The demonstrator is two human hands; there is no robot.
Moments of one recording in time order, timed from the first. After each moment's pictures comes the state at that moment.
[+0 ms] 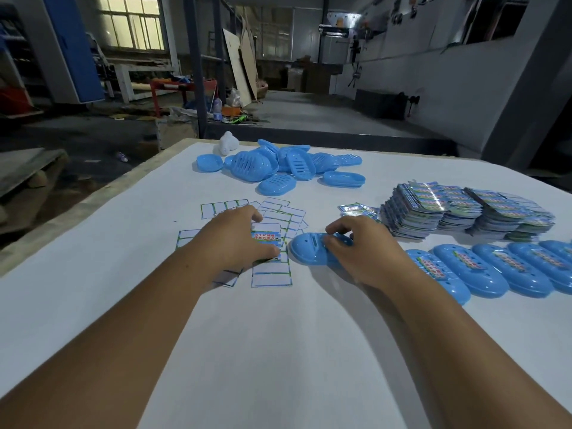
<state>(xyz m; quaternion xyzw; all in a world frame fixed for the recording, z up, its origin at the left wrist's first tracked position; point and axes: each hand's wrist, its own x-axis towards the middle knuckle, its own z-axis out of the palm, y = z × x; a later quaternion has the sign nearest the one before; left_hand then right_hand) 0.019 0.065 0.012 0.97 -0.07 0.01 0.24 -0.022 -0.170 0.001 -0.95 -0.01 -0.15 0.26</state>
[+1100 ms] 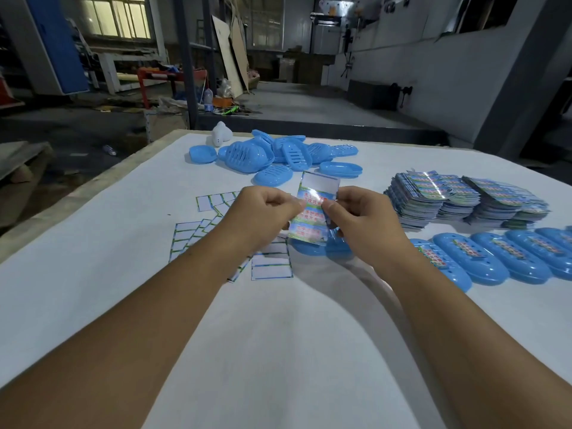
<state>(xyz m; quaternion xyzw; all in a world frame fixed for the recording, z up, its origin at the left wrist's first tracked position) 0.003 0.027 0.023 0.82 -0.11 0.03 0.56 -0.022 -0.155 0.012 -0.81 -0.05 -0.19 0.56</state>
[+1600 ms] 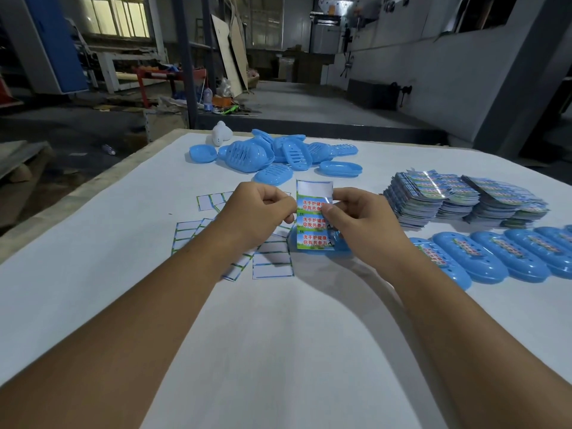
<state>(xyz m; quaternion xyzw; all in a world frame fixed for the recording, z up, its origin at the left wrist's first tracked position) 0.004 0.033 0.027 0.84 -0.13 0.06 0.53 -0.025 -0.155 0.011 -0.80 -0.04 -0.14 0.57</state>
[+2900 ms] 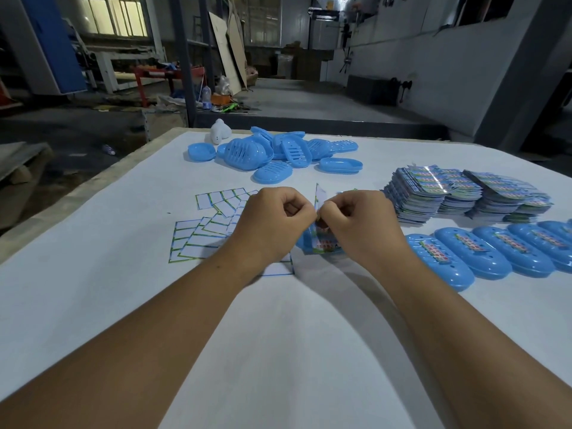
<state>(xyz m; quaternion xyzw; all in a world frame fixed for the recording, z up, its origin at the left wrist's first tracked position) -0.003 0.009 0.009 0.83 -0.19 0.17 0.50 -0.033 -0.143 0.016 -0.89 0.00 -0.25 0.39</state>
